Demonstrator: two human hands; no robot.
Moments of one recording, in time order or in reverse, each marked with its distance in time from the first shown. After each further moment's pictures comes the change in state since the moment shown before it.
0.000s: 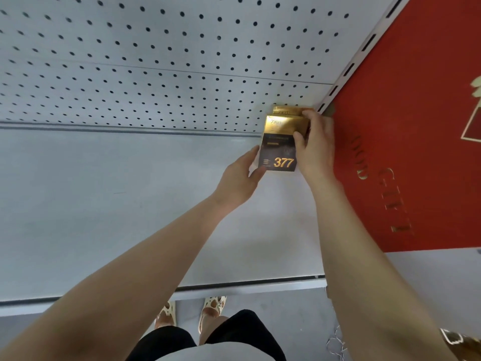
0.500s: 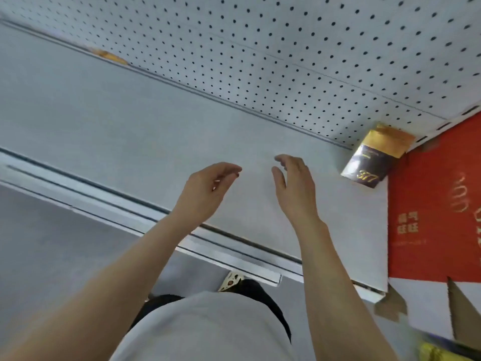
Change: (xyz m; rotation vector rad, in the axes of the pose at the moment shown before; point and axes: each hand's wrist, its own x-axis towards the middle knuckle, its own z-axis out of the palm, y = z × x) left_hand -0.207 -0.069 -0.142 -0.048 0.466 -0.070; right_hand -0.157 -0.137 0.077 0.084 -0.412 -0.341
